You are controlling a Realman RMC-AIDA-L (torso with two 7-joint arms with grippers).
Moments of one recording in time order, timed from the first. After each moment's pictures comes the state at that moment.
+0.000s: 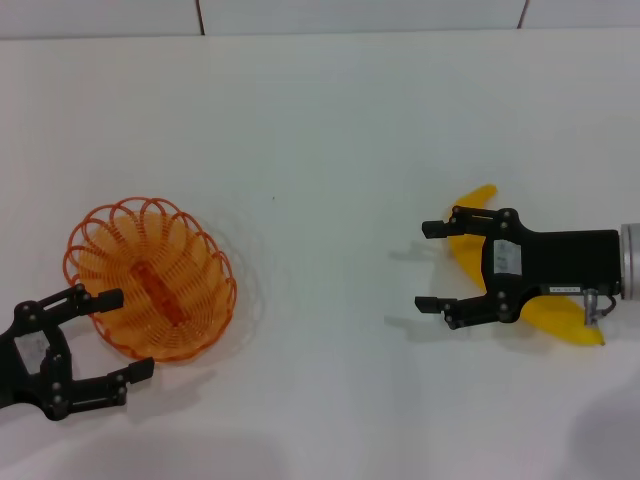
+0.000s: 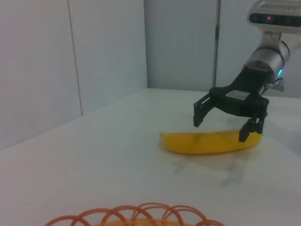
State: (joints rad) left arm -0.42 -2.02 0.13 0.49 2.47 1.77 -0.75; right arm 0.57 2.01 -0.35 -0.38 -2.36 -1.59 0.74
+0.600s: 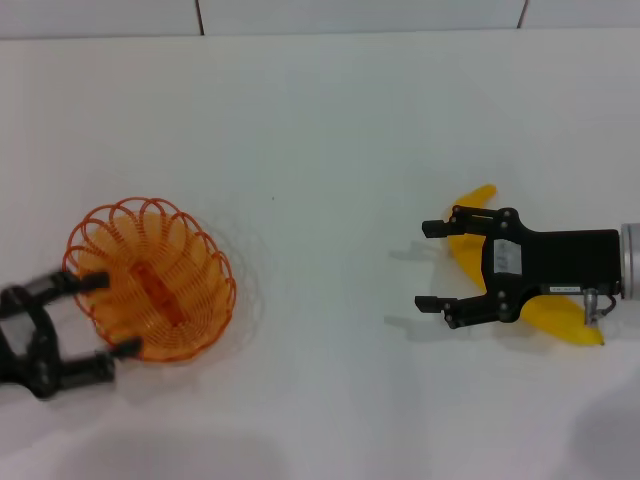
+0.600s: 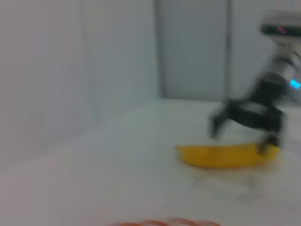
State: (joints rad) left arm -0.42 -2.02 0.11 0.50 2.44 1.78 -0.76; right arm 0.57 2.01 -0.35 -0.38 -2.36 -1.59 0.74
